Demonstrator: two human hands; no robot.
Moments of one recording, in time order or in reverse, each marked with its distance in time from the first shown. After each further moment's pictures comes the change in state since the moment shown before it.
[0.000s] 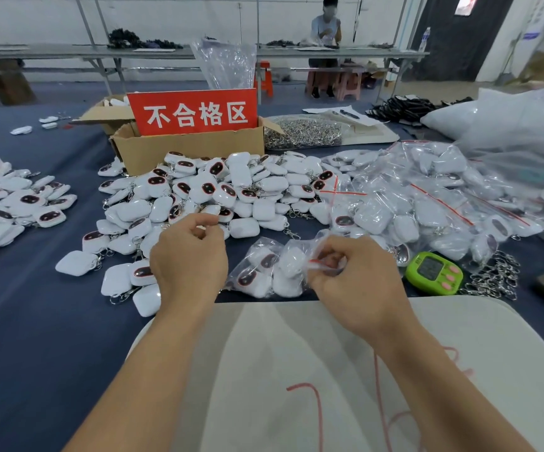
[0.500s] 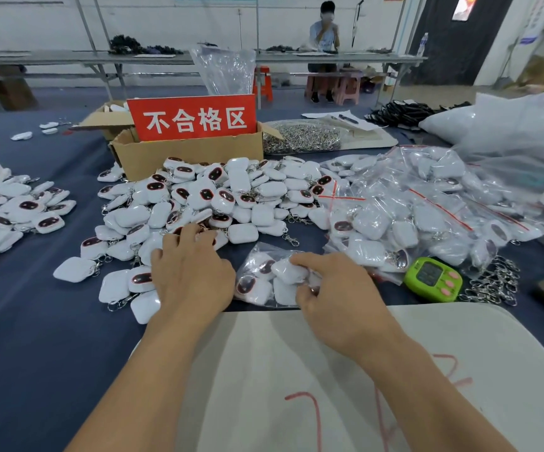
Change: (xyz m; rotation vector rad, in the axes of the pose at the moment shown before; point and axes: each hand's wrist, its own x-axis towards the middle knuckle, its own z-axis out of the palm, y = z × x) left_hand 0.009 -0.019 0.010 0.809 -0.141 0.276; right_hand -0.005 -0.007 0.010 -0.137 -0.248 0.044
